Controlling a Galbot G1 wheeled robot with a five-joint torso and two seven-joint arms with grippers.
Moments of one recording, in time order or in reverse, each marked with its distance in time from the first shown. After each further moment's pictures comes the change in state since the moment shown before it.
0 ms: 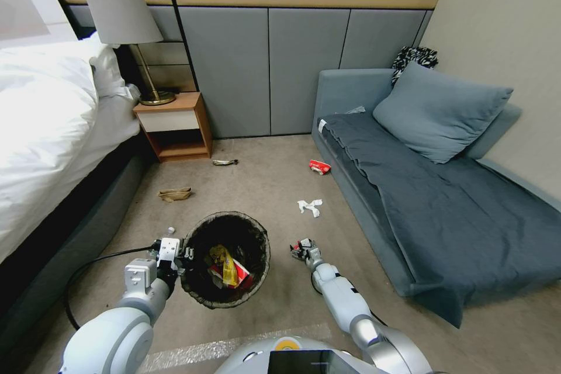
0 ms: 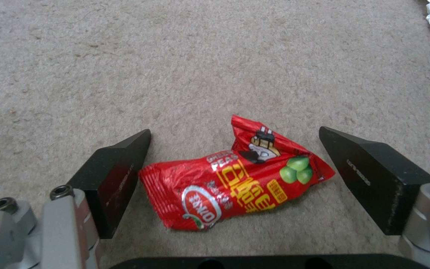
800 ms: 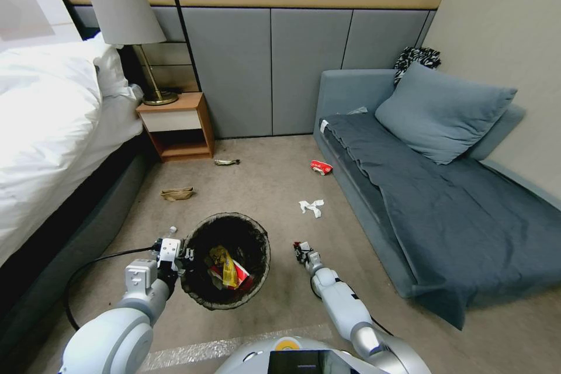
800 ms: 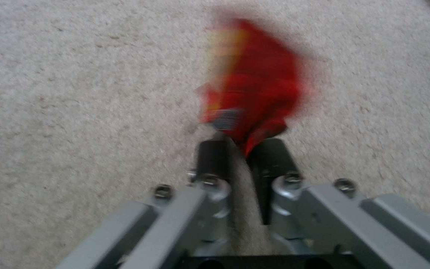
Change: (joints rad) left arm 0.002 0.007 -0.001 0.000 0.003 0.000 0.006; right arm -0.039 0.001 0.008 0.037 -0.015 -0.012 0.013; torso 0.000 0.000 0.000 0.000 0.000
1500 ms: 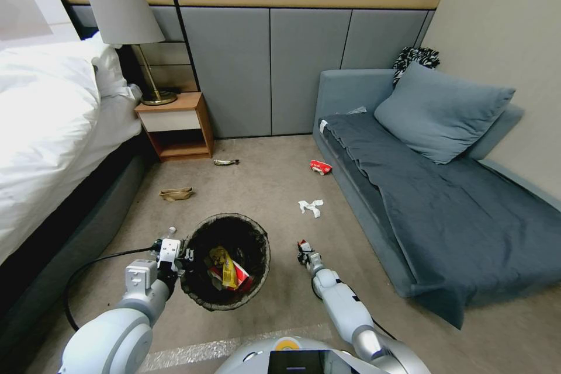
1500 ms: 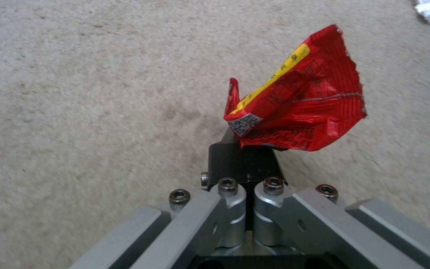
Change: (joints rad) left arm 0.006 0.003 -0.002 0.000 0.000 0.000 0.001; right arm -0.014 -0.006 -0.003 0.030 -0.004 -0.007 0.005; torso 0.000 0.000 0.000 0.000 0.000
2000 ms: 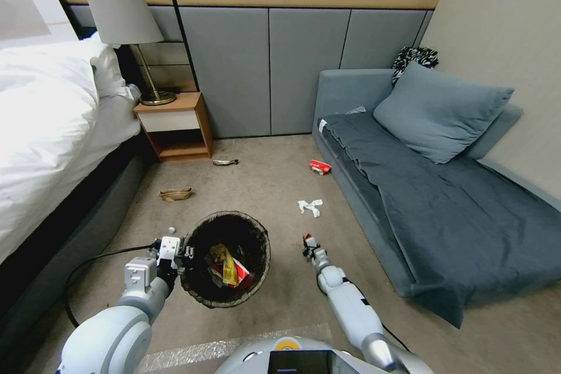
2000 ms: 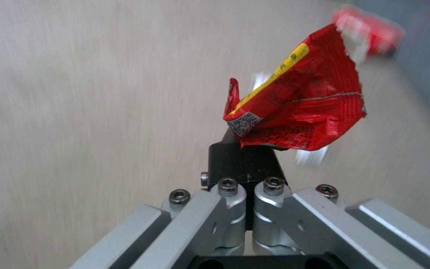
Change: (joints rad) left arm -0.022 0.020 -0.010 0.000 -0.031 0.000 -0.002; right arm -0.144 -0.192 -0.074 0.606 0.130 -0.141 0.046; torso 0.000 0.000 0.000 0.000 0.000
